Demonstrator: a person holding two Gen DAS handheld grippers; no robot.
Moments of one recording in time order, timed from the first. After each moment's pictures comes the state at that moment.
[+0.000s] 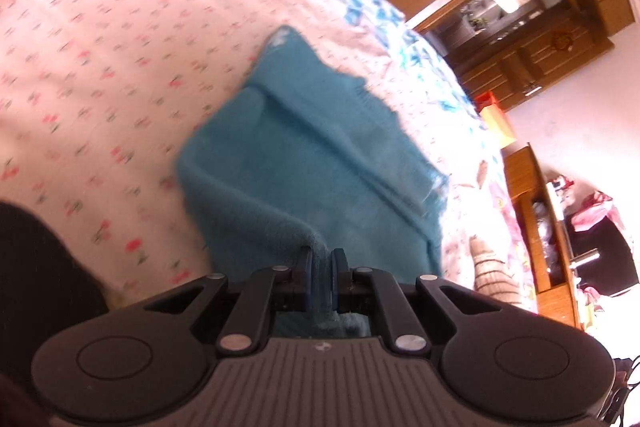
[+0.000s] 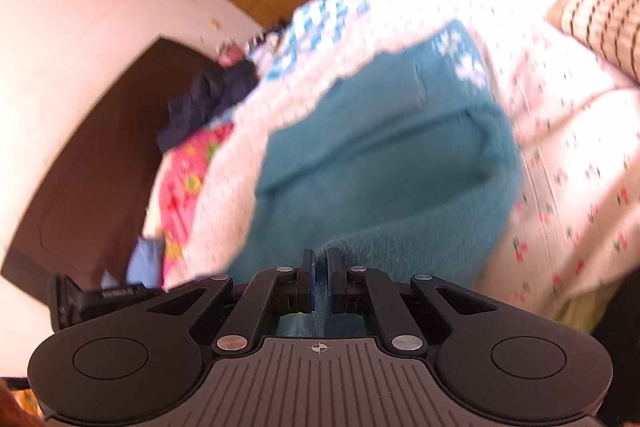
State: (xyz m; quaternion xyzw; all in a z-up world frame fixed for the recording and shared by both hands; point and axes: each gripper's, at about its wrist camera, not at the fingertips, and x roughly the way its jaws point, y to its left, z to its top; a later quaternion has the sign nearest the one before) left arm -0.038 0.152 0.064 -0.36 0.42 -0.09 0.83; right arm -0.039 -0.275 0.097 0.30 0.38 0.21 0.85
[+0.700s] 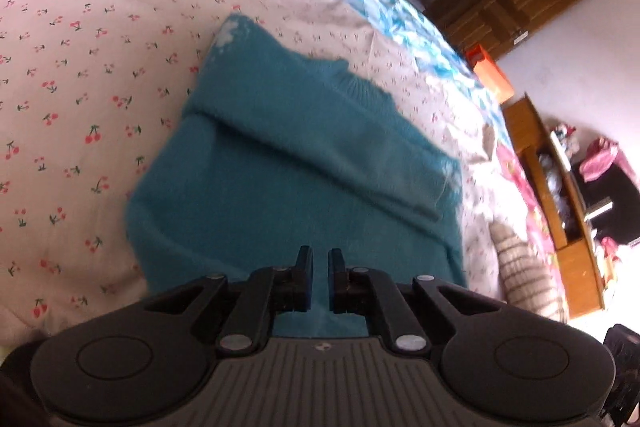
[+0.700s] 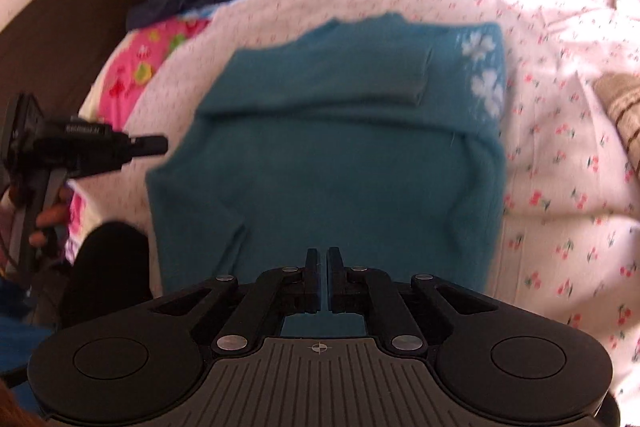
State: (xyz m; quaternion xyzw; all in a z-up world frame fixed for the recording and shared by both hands) left arm 0.048 0.123 0.039 -0.27 0.47 -0.14 0.83; right arm 0.006 -0.234 0.060 0.05 0.52 0.24 0.82
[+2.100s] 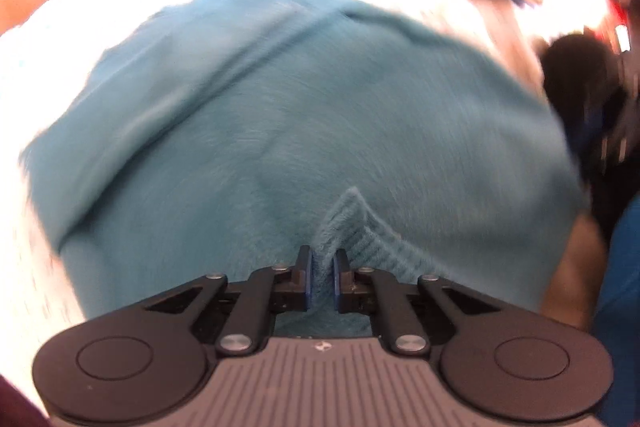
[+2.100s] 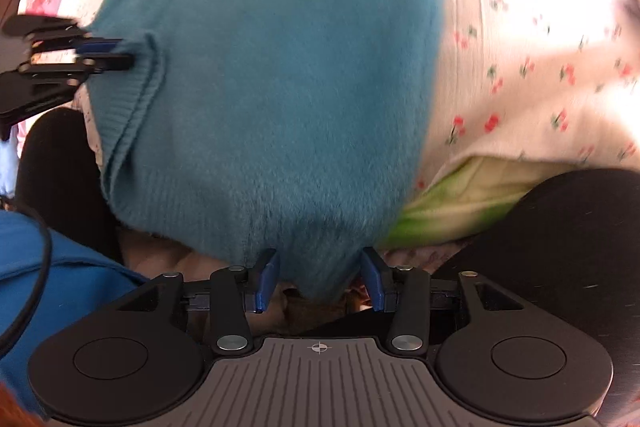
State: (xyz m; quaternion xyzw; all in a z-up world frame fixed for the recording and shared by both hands) left arm 0.026 0.026 0.045 0.20 0.48 -0.35 0.78; right arm -0.035 -0.253 0.005 0.09 0.68 0.15 0.71
